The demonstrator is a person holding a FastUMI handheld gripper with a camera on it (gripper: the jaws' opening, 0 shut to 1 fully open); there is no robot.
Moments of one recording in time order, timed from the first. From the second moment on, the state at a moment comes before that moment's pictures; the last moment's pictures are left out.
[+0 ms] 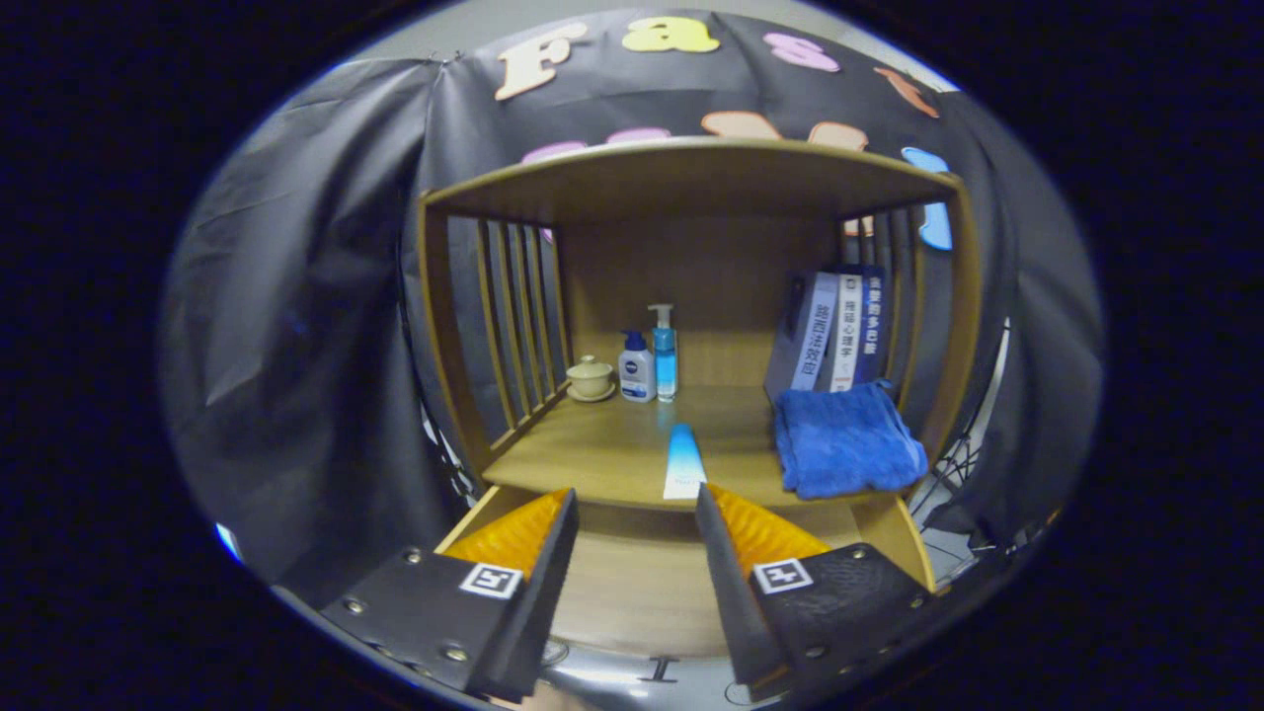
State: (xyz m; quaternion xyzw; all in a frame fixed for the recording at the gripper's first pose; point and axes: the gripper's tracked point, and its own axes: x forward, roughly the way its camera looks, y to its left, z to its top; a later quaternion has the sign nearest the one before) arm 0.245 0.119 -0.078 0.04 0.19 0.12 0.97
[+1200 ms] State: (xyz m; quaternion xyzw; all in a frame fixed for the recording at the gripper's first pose) arm 0.178 0.104 -0.233 0.02 0.19 0.01 0.98
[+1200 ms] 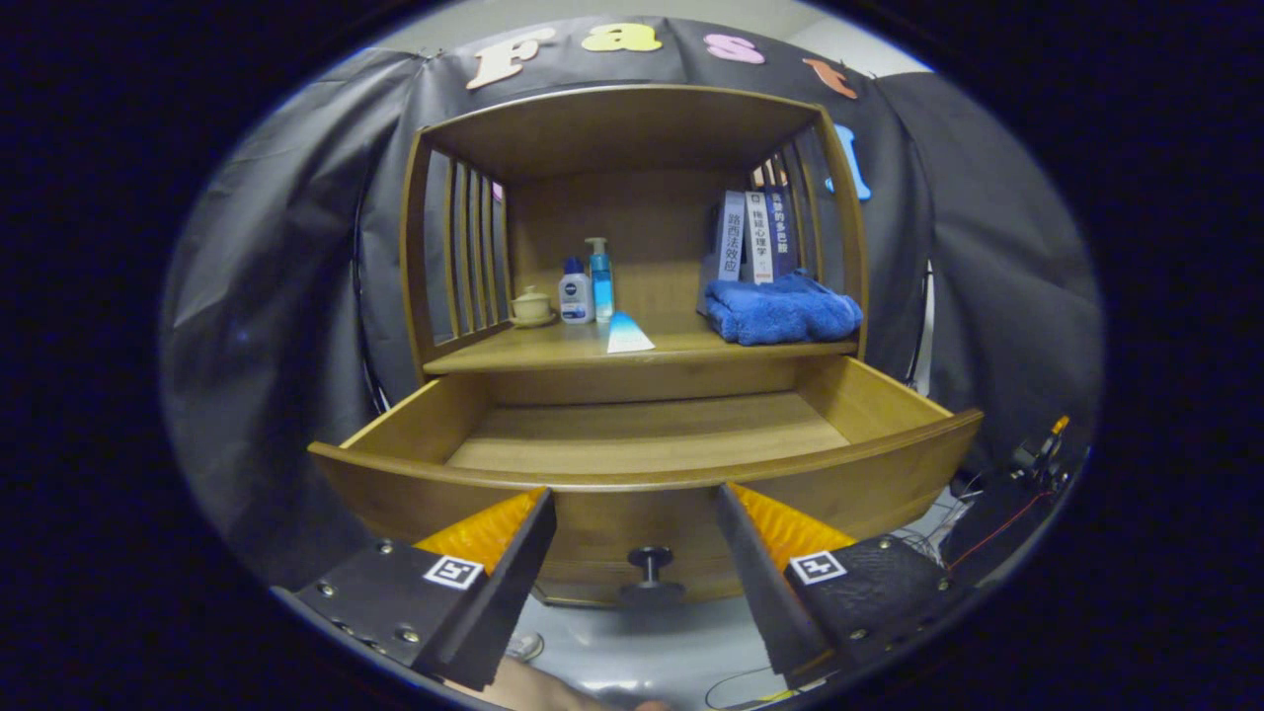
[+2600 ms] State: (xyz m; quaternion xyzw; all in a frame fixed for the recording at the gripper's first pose) arm 0.320 0.118 -0.237 0.02 0.17 0.01 0.98
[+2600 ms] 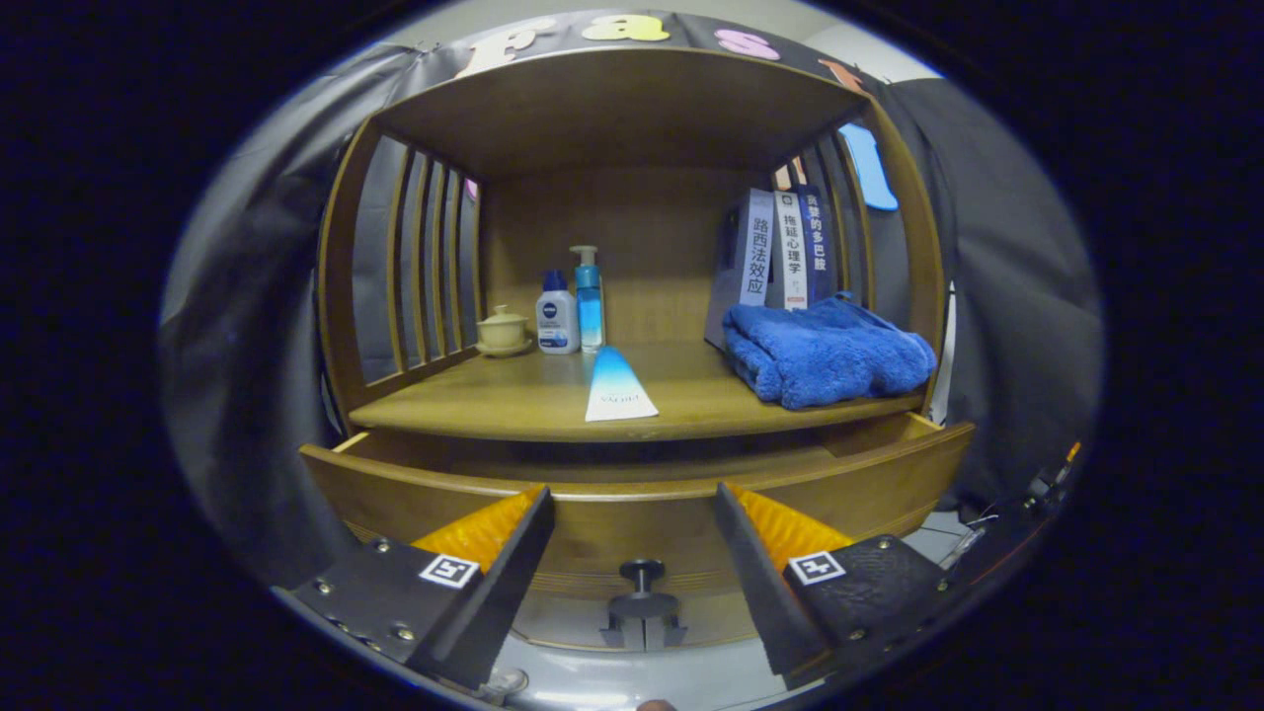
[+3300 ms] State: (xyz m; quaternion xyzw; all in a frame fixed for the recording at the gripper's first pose) arm 0.359 0.123 -0.242 0.01 0.15 0.01 0.99
